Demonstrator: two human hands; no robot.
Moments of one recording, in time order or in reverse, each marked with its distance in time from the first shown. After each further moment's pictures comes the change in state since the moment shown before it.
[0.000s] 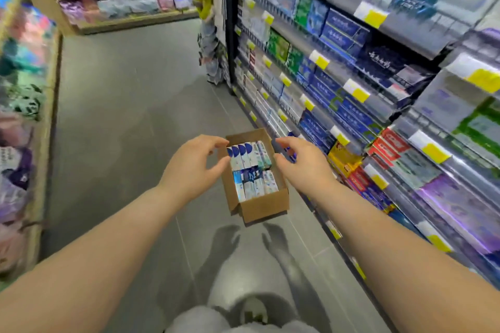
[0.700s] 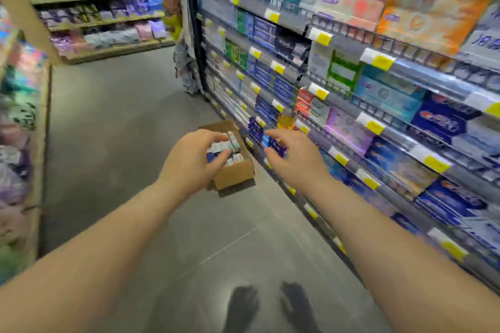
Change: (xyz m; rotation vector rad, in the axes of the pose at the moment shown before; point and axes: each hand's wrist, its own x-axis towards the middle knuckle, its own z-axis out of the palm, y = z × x) left_hand -0.291 0.242 -0.007 0.024 0.118 0.206; right_hand -0.381 0.009 -0.113 -0.018 0.221 -0.146
